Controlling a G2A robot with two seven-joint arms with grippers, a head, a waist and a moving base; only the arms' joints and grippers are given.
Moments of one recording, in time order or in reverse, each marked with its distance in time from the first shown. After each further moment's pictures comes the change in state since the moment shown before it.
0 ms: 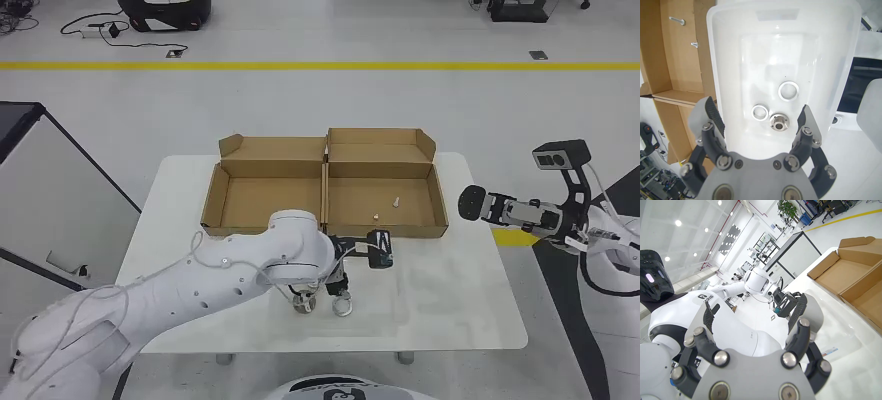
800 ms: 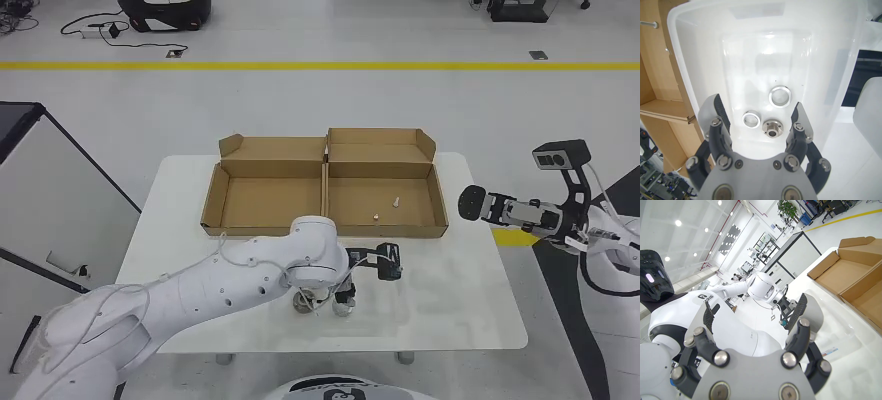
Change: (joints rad) left arm -0.010 -0.088 0.068 0.114 -0.040 -0.031 -0.042; right arm 0.000 0.000 0.000 0.000 0.000 0.000 0.000
